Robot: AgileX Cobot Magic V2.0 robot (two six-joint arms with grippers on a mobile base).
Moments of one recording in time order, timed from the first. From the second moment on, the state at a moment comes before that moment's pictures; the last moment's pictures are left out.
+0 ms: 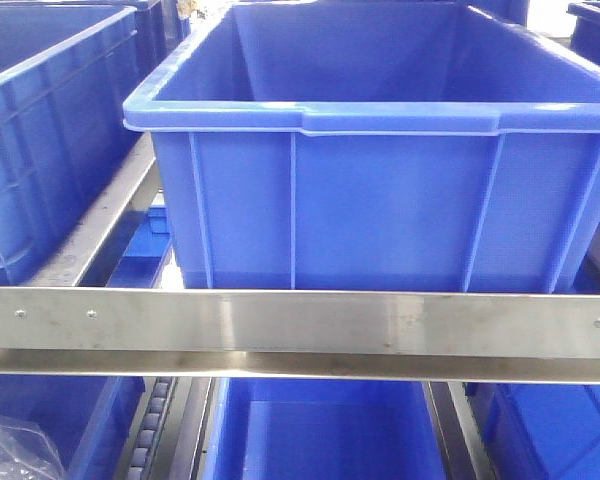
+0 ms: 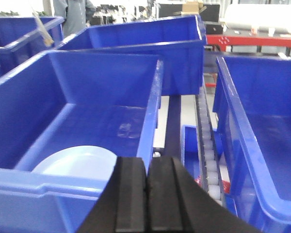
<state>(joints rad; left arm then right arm) -0.22 0.43 -0.25 -0.05 -0.01 0.09 0.02 0.23 -0.35 0.21 0.17 -0.16</state>
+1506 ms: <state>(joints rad) -0.22 0.43 -0.25 -0.05 -0.01 0.09 -0.03 -0.01 0.03 0.14 0.09 -0.11</state>
